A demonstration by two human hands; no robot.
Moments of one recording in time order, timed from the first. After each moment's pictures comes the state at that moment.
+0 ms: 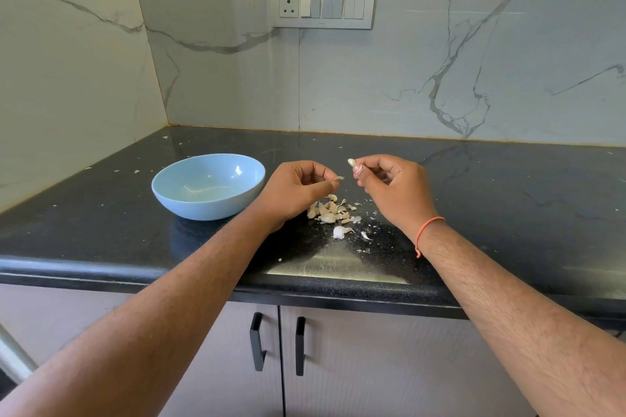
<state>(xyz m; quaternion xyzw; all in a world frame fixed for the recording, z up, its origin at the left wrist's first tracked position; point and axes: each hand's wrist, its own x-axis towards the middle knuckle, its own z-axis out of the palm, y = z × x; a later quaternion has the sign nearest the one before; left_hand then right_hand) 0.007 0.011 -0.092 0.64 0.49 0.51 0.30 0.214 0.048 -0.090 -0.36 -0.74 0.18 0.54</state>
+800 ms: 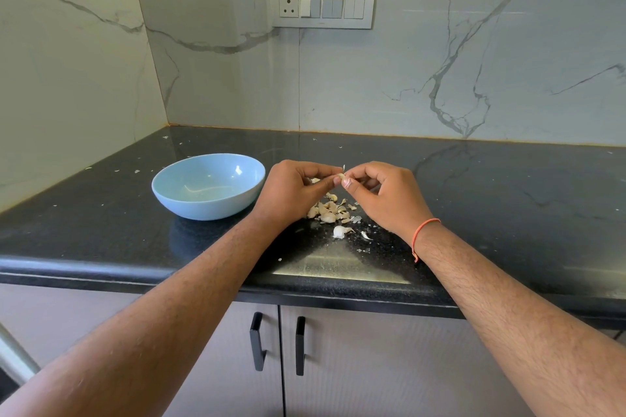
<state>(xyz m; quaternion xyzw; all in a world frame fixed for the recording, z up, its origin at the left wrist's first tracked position) 0.015 -0.003 -0.088 0.71 0.49 0.50 0.12 0.210 0.041 -0.092 -0.36 -0.80 0.13 0.47</state>
